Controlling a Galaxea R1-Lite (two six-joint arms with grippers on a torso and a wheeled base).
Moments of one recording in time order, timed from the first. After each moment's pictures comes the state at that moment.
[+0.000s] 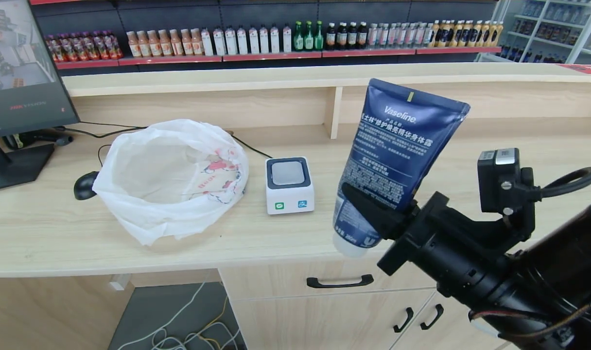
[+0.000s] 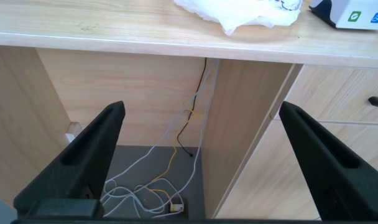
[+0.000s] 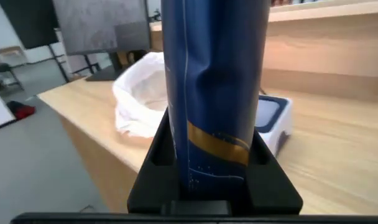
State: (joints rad) left arm 0.00 0.00 0.00 0.00 0.01 -0.02; right arm 0.79 1.70 -0.45 -1.57 -0.01 0.05
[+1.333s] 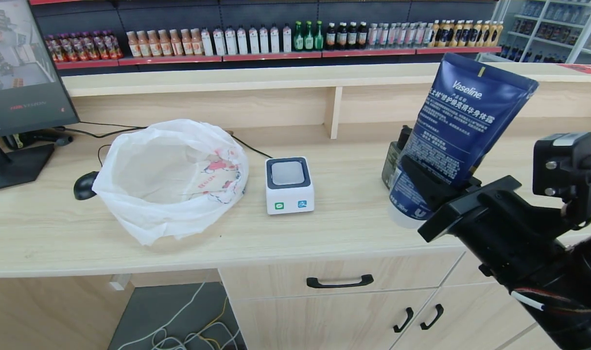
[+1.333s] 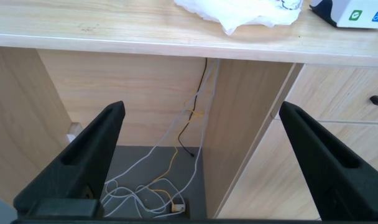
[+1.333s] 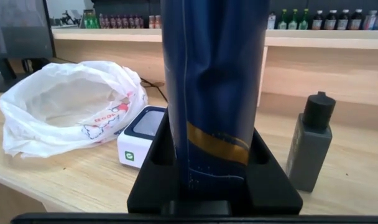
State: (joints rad) left arm 0.00 0.00 0.00 0.00 0.01 -0.01; right arm 0.73 1.60 -0.40 -1.57 -0.24 -0.14
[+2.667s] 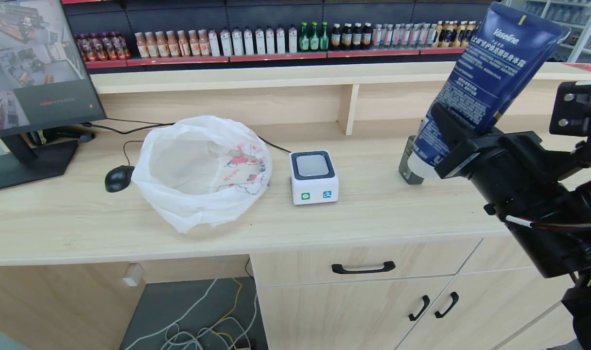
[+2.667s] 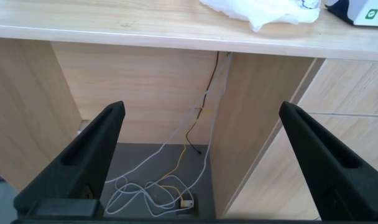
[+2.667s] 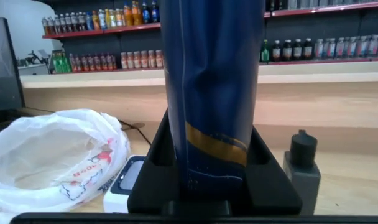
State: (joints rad) left arm 0.00 0.00 0.00 0.00 0.01 -0.02; right arm 0.56 1.63 -0.58 -1.57 -0.22 -0.11
